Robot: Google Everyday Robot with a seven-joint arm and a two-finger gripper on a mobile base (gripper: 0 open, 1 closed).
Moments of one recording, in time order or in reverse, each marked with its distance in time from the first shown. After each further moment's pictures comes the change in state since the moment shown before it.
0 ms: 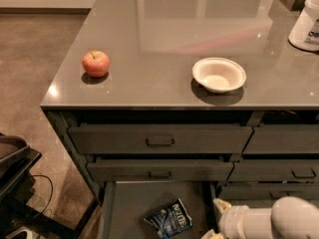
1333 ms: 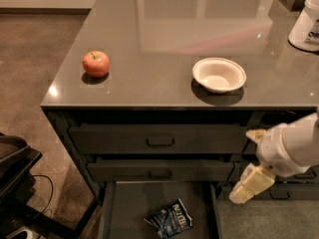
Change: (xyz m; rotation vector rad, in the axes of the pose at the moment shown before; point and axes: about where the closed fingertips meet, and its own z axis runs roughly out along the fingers) arm -0.129 -0.060 -0.174 0.153 0.249 -0.279
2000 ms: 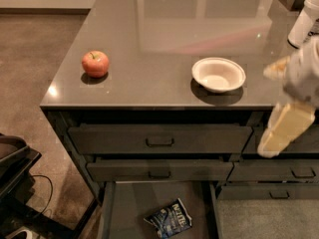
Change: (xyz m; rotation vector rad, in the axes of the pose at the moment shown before) arm -0.083 -0.034 -0.139 0.094 0.131 -0.197
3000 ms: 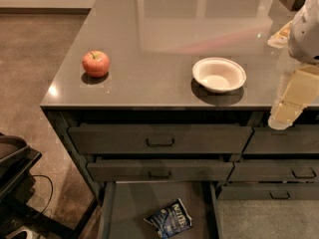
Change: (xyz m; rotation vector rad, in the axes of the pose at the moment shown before) arm -0.018 -0.022 -0.045 0.025 0.096 -0.060
